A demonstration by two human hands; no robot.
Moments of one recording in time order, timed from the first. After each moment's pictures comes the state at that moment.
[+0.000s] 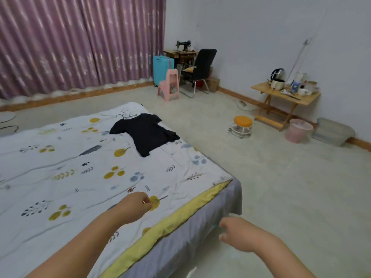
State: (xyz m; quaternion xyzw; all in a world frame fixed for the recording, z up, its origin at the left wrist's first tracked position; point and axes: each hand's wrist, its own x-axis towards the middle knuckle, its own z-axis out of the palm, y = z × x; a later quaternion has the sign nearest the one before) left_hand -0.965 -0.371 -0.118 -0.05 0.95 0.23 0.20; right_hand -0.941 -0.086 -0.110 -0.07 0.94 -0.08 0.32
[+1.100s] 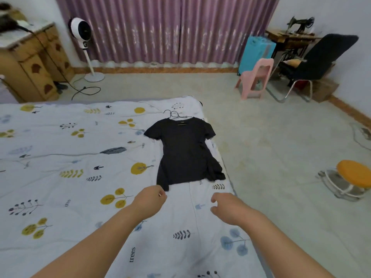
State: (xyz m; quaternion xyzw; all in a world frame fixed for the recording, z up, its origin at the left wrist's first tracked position) left_hand -1.417 -0.400 -0.180 -0.33 0.88 0.31 0.12; right_hand -1.535 -0.216 -0.155 -0.30 0.89 -0.02 0.33
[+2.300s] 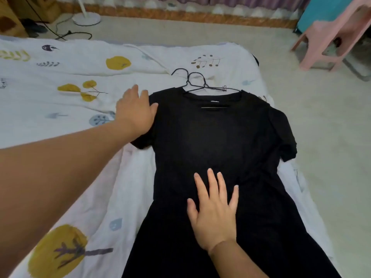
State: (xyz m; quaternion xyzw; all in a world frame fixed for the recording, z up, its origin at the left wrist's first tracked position) left_hand -1.839 -0.802 -0.507 -0.38 0.92 0.05 -0.08; right_hand -1.825 -0.532 -0.570 -0.37 0.93 -0.05 0.06
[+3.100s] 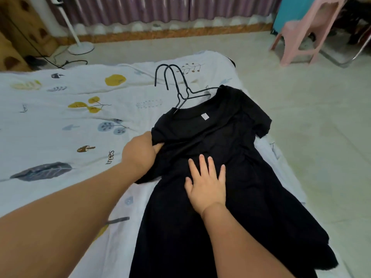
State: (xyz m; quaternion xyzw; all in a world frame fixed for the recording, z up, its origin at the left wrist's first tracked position) left_hand -1.772 -0.703 -0.506 -0.36 0.91 0.19 -0.09; right_hand -1.824 -0.531 -0.578 -0.36 0.93 -0.06 0.10
